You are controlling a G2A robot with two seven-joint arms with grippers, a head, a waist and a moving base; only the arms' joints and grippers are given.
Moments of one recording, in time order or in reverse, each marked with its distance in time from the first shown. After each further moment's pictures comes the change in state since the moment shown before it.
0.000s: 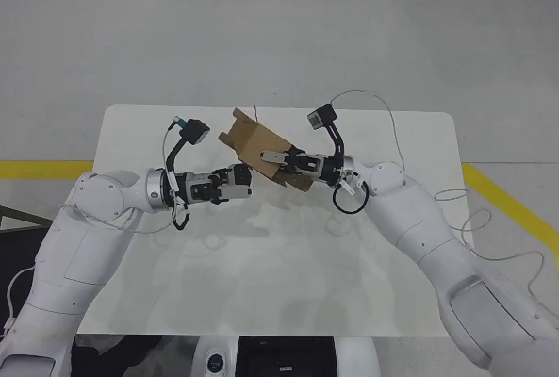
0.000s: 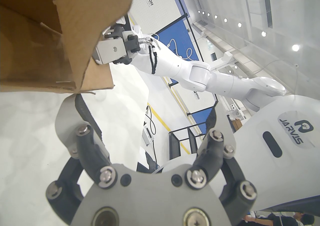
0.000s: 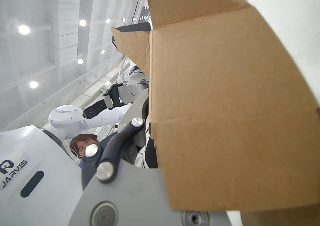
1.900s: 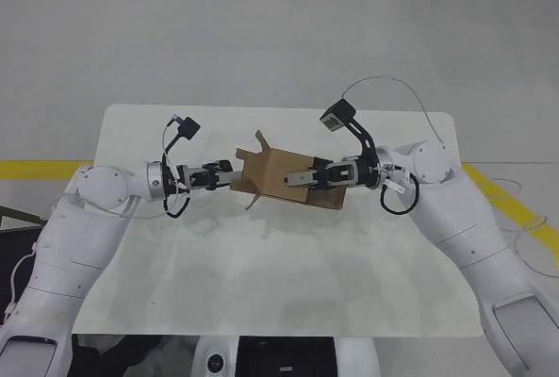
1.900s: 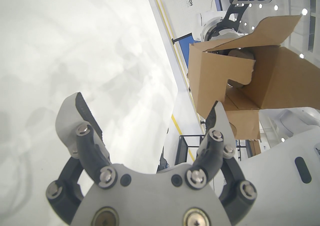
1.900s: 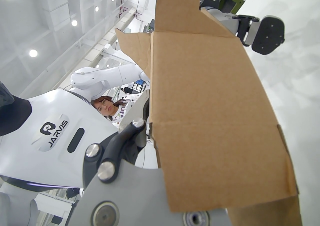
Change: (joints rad) left arm -0.091 -0.003 0.051 0.192 0.159 0.058 0.028; right arm -0.058 0.201 0.142 -0.398 0.010 0.306 0.307
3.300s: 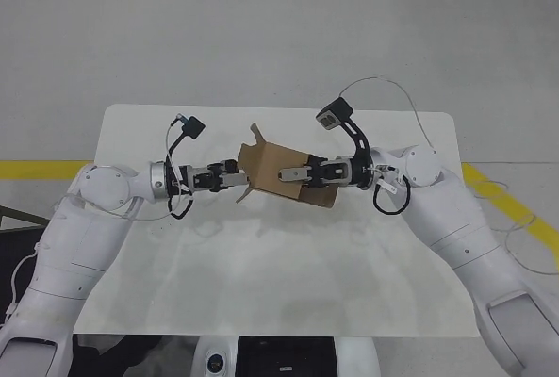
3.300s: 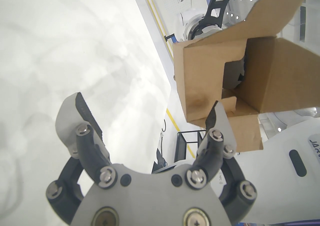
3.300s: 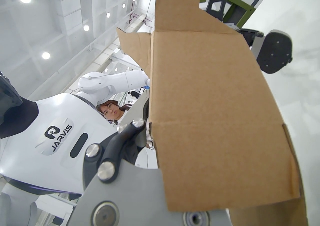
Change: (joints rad) left arm 0.008 0.002 0.001 -0.037 -0.020 -0.017 0.017; right arm 0.007 -0.016 -0.030 0.044 0.059 -0.067 -0.067
